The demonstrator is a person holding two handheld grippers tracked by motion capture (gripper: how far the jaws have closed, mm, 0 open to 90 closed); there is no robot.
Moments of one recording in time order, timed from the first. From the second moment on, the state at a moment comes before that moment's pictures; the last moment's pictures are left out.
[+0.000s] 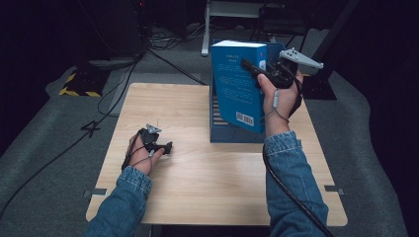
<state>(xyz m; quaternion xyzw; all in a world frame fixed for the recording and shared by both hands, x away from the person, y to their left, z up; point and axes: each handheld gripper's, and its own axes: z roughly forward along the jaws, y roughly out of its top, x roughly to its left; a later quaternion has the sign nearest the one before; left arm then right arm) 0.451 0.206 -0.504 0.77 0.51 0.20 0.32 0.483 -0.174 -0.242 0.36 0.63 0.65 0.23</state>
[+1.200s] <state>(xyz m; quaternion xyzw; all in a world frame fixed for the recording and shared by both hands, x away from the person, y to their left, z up) 0.450 0.207 -0.503 0.77 0.51 0.19 0.32 0.550 -0.178 -0.275 0.45 0.58 0.65 0.20</state>
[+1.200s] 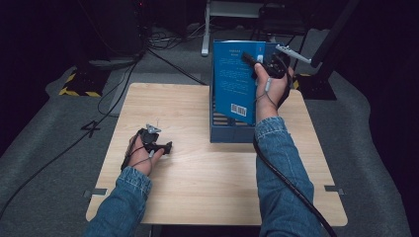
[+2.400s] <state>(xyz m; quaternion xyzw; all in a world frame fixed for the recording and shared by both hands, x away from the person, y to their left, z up) 0.450 0.206 -0.504 0.77 0.51 0.20 0.32 0.578 -0.124 -0.286 0.44 0.60 0.62 0.26</state>
